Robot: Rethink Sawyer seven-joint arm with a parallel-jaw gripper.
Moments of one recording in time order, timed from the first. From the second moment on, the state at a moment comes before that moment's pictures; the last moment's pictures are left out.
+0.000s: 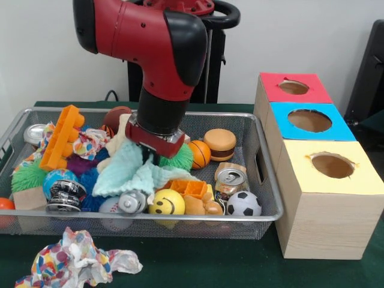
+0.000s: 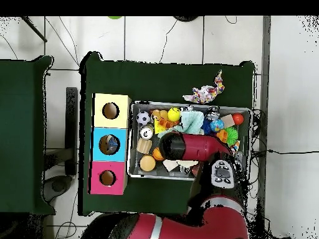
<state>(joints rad) -0.23 -0.39 -0.14 1.53 -0.23 0.38 2.13</state>
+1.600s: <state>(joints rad) -0.53 -0.60 0.01 1.49 -0.26 0.40 2.13</state>
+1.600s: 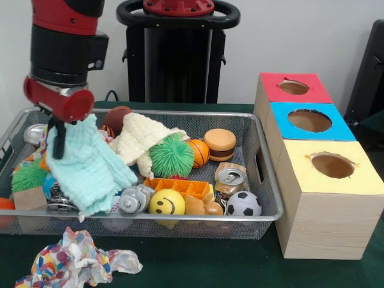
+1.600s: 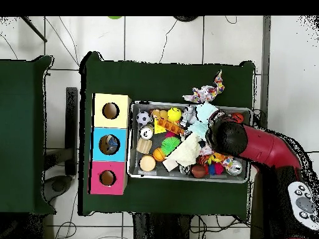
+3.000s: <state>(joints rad) -0.53 -0.57 -0.06 1.32 -0.52 0.52 2.13</state>
